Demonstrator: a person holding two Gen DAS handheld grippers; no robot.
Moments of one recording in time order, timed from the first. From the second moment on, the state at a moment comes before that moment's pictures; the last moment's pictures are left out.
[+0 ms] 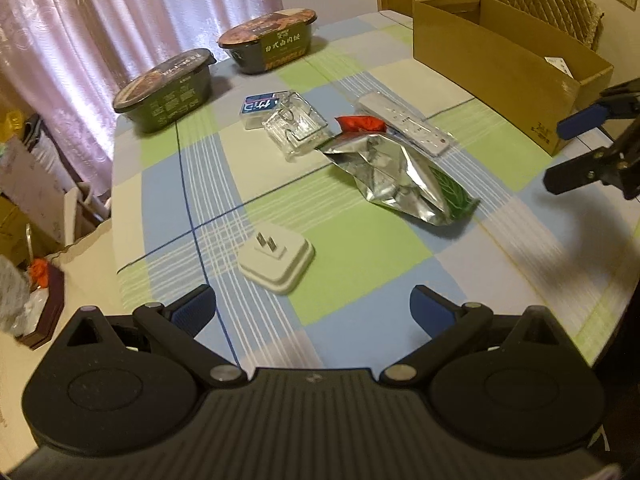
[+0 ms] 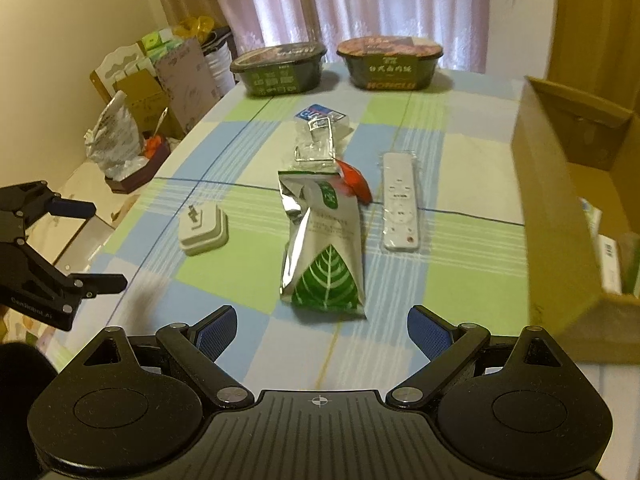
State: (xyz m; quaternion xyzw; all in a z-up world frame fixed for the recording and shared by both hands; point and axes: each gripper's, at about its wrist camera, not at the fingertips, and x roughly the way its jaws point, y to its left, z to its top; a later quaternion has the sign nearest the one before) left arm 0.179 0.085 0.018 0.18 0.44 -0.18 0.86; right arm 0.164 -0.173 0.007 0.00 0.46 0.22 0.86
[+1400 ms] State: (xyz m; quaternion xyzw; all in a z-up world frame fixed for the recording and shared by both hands) left arm 0.297 0.098 -0.089 0.19 0.51 -0.30 0.78; right arm 0.325 -0.112 -0.101 -0.01 0.53 0.28 0.80
